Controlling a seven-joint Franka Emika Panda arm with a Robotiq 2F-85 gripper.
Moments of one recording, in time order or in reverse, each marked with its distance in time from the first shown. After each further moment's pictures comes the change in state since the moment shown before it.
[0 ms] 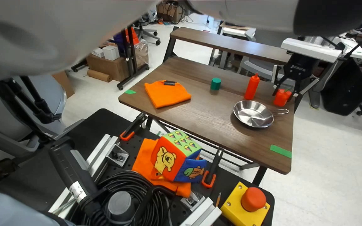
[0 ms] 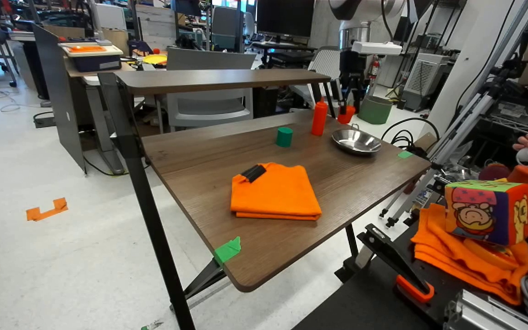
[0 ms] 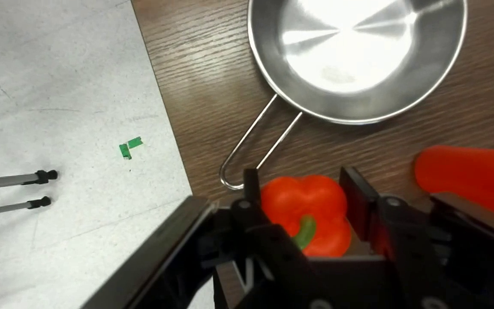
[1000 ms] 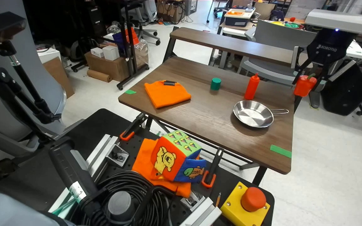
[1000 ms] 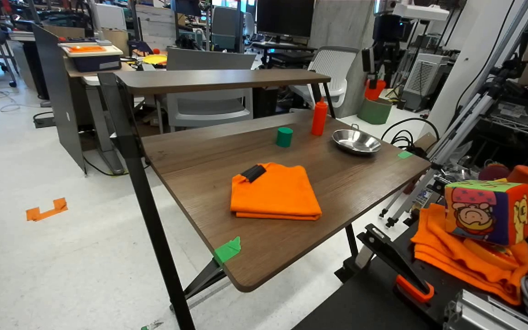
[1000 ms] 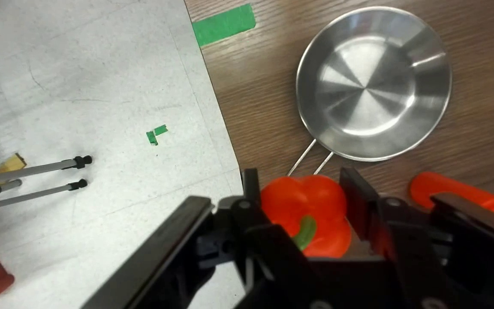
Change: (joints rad) arm -0.004 -0.486 -0.035 -0.646 -0.017 0.261 -0.047
